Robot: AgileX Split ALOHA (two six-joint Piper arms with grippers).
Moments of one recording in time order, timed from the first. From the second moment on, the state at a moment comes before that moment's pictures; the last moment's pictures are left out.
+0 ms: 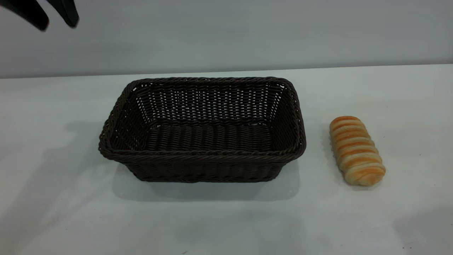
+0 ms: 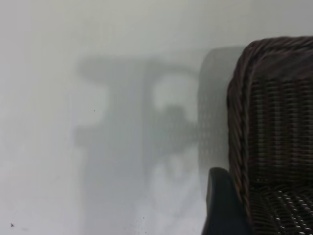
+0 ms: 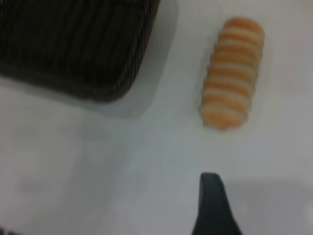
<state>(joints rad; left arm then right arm) -0.13 1.80 -1.47 -0.06 0.79 -0.10 0.05 1.13 -0.67 0.50 0.56 -0.47</state>
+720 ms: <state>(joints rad) -0.13 1.76 -1.47 -0.07 0.85 -0.10 0.19 1.86 -0.91 0.70 0.15 -0.73</state>
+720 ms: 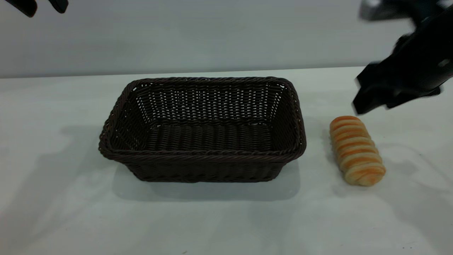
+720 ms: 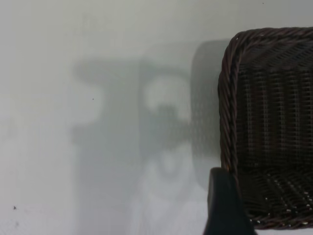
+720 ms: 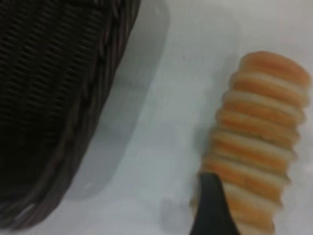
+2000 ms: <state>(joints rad) -0.13 1.76 -1.47 -0.08 0.93 -0.07 0.48 2.06 -1.31 0.84 0.20 -0.77</state>
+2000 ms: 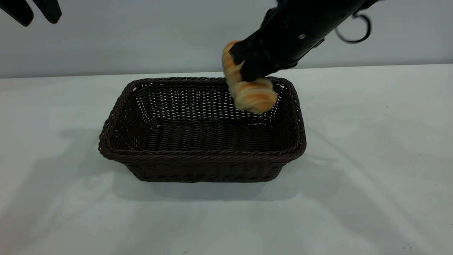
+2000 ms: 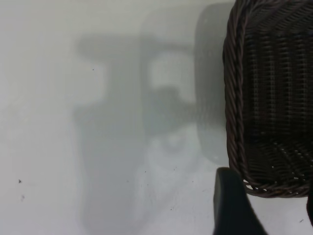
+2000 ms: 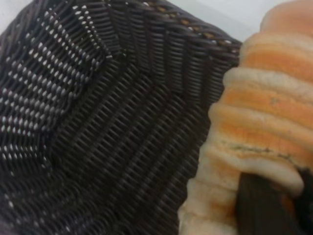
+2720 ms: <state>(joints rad) -0.13 1.69 -1.47 -0.01 0.95 -0.07 0.25 1.86 -1.31 0.48 0.59 -0.48</state>
